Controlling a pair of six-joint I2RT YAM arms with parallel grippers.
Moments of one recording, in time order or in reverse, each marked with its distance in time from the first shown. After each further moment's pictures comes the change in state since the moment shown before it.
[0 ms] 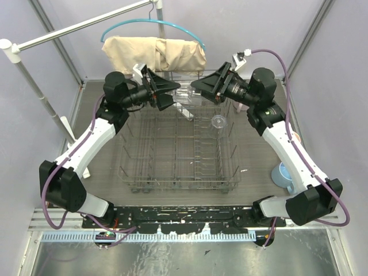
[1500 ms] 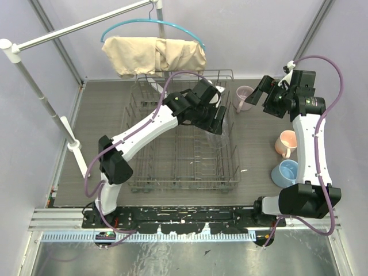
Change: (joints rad) left arm -0.539 0.566 0.870 -1.180 -0.698 1.163; right arm -0.483 0.037 0.182 -0.906 0.288 -0.760
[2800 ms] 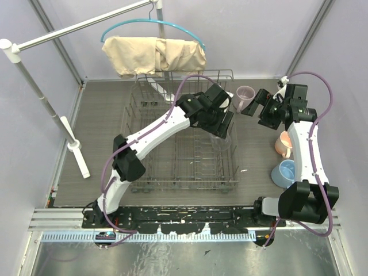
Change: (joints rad) left arm -0.041 0.161 0.188 -0.105 -0.044 0.029; right arm -0.021 -0.042 -0.235 0.112 -0.047 0.016
